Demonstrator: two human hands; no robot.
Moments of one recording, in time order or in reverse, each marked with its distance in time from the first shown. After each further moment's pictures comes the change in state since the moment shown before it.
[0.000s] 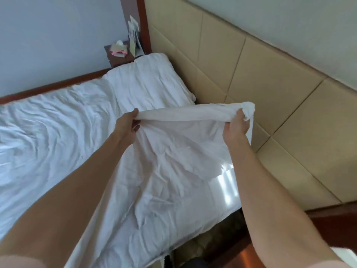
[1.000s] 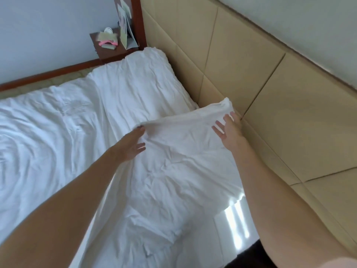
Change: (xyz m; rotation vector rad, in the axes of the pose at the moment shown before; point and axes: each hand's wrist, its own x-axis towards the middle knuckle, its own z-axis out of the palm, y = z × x) left_hand 0.223 0.009 0.051 0.246 -0.301 -0.248; right_hand 0.205 0.056 0.141 -0.359 -0.207 0.122
